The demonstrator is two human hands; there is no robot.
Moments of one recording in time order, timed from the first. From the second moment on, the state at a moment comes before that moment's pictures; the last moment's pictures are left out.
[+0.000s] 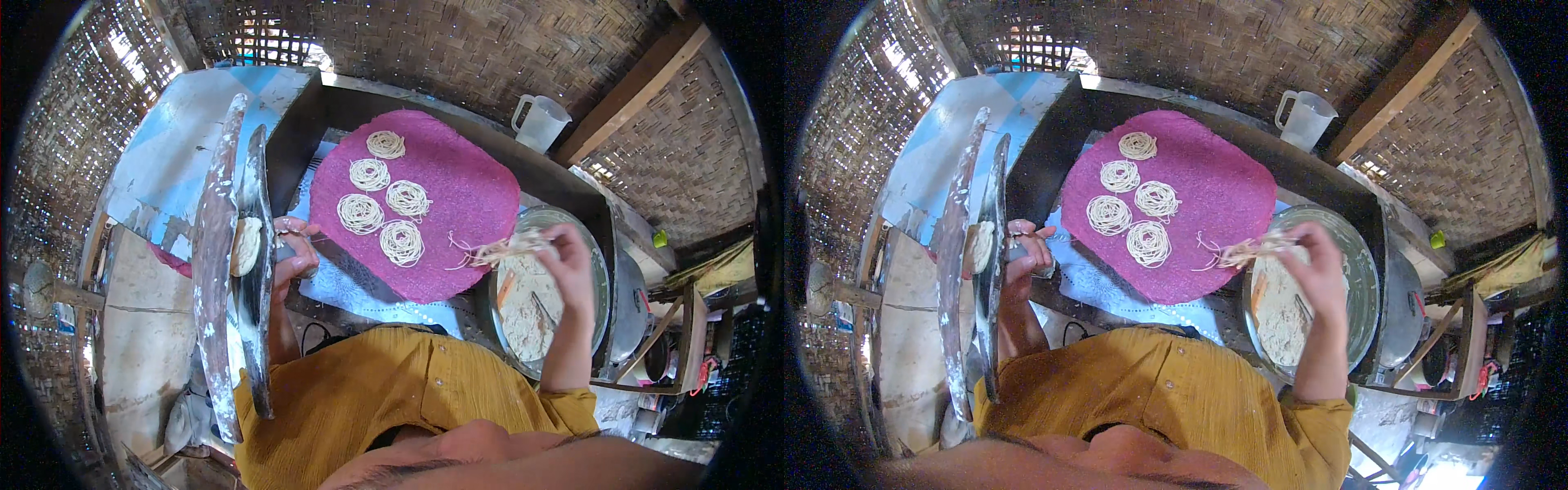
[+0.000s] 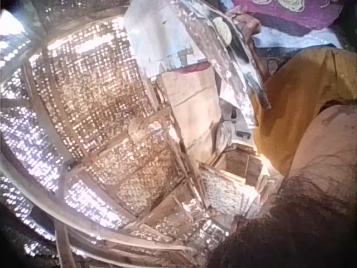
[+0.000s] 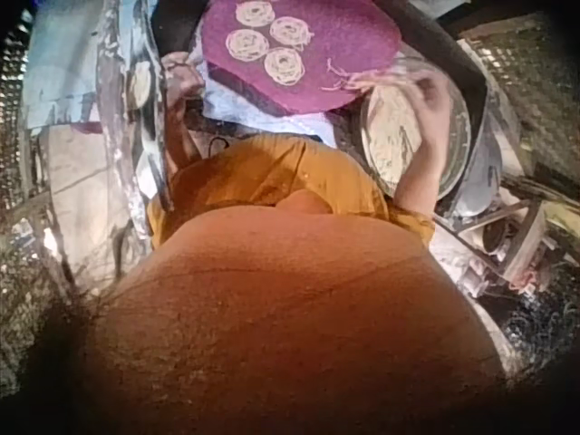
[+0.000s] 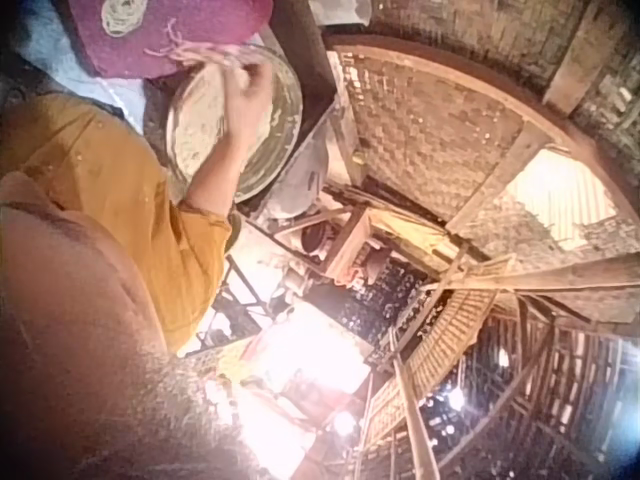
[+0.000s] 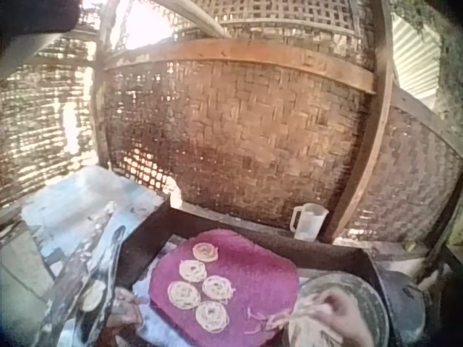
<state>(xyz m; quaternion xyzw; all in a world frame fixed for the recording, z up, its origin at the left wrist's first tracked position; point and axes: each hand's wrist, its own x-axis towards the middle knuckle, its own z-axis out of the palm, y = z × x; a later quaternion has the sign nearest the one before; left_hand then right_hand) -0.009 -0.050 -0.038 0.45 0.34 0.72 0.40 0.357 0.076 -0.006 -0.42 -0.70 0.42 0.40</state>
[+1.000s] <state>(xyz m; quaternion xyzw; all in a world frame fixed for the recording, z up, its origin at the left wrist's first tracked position) -0.002 -0.055 -0.034 0.48 0.35 0.70 0.39 0.394 0.080 -0.137 -0.59 -0.60 0.51 0.17</state>
